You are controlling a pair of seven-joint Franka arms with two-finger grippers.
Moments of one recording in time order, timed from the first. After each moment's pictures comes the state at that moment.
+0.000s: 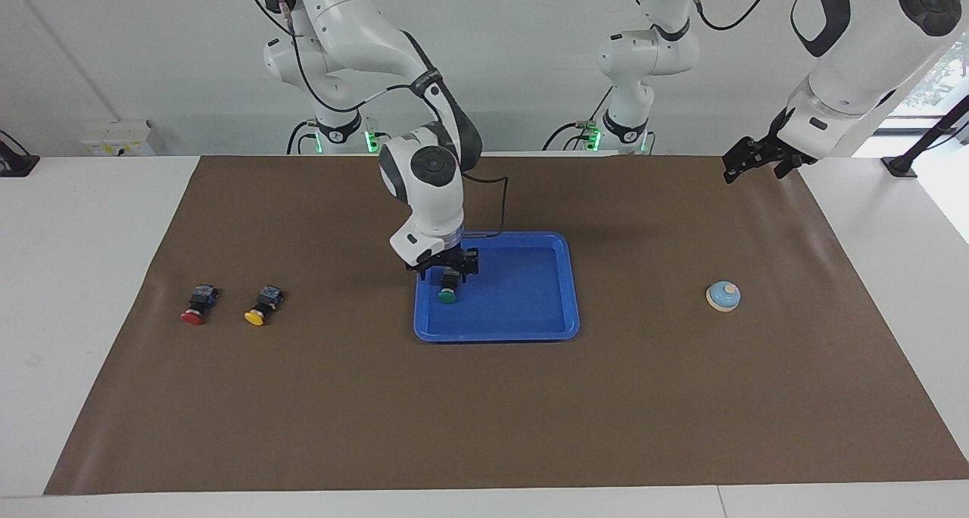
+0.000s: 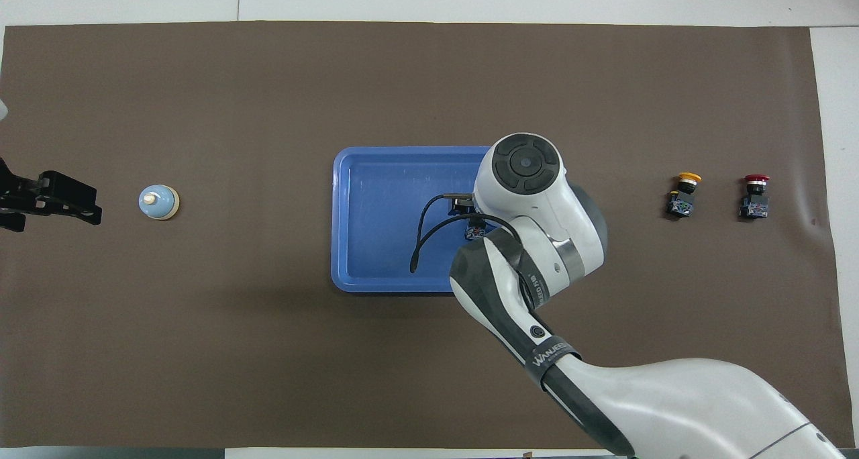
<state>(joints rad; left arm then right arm) 0.01 0.01 -0.03 -1.61 0.00 1.44 -0.04 0.31 0.27 0.03 -1.72 -0.02 1.95 0.54</state>
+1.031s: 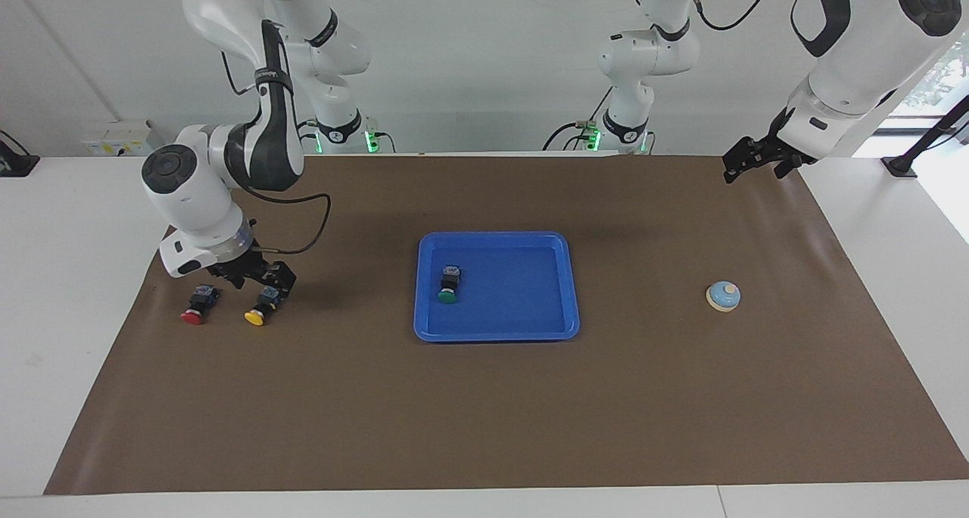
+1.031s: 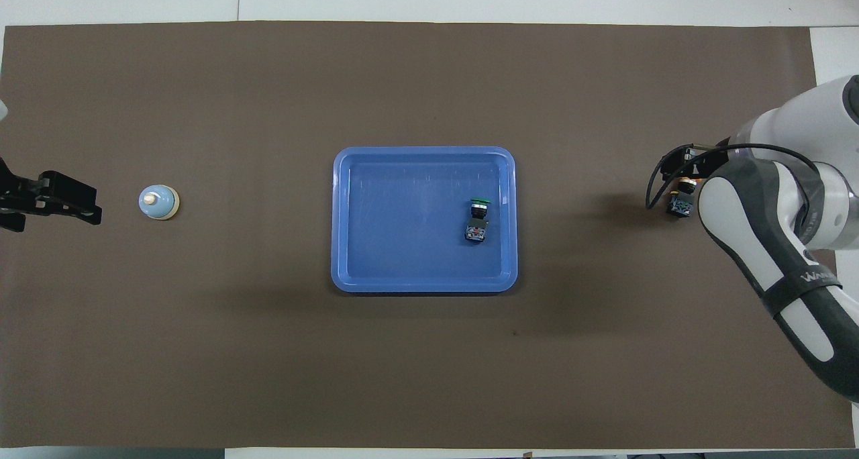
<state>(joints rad) 0.01 0.01 -0.03 -1.61 0.00 1.44 -0.04 -0.11 0.24 0.03 -2.01 -0.03 2.26 0.17</state>
